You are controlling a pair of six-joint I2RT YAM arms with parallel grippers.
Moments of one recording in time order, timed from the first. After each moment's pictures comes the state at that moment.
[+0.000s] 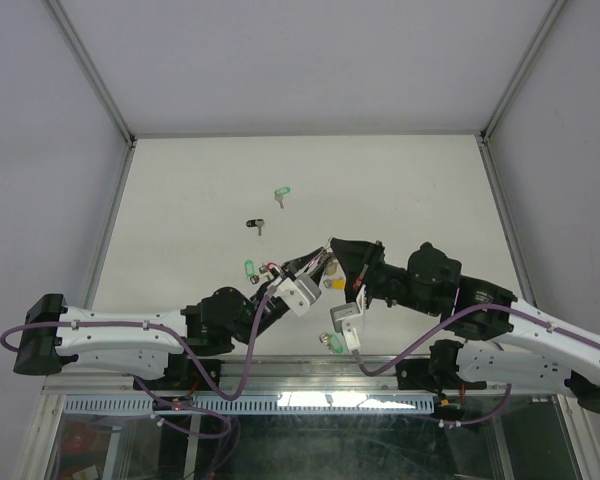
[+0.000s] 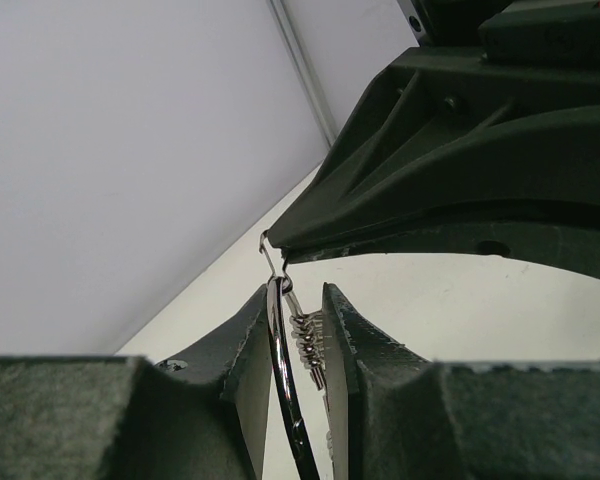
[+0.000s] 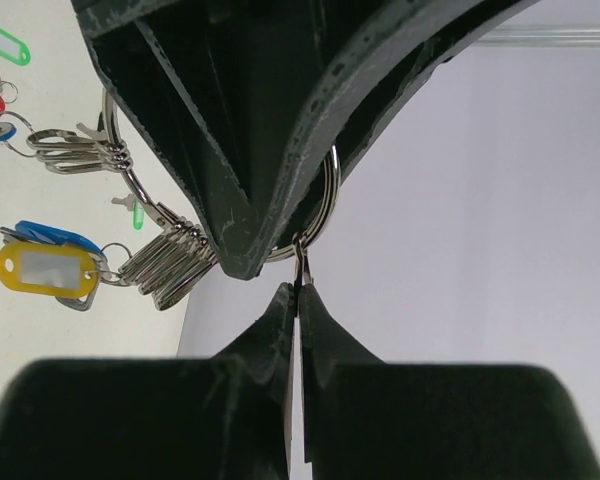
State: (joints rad) left arm -1.45 1.03 0.68 0.62 -0.57 0.53; right arm 1.22 0.75 0.92 -0.37 0.08 -1.49
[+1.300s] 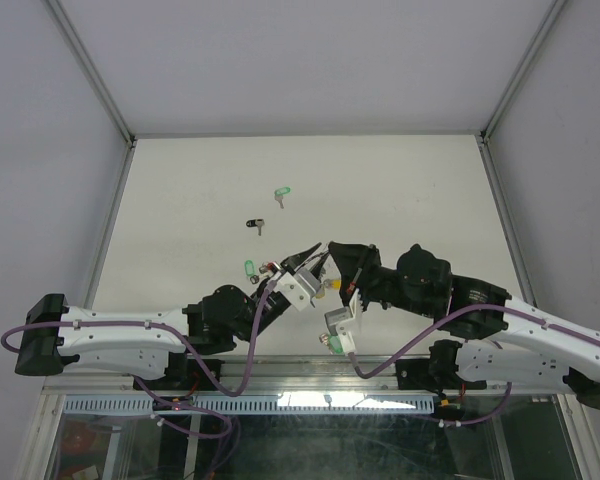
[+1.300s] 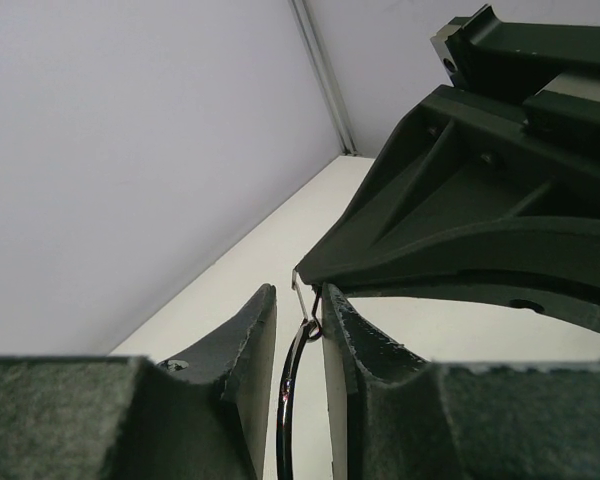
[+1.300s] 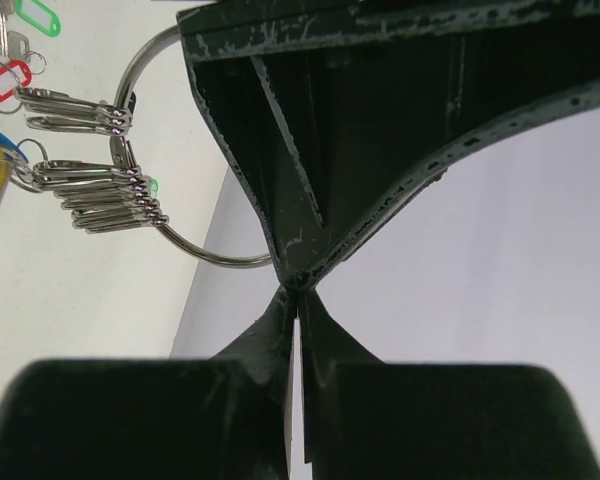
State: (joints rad) left arm -1.44 1.04 0.69 0.63 -0.60 0.52; right arm 1.24 0.78 0.93 -0.42 0.12 -1.54
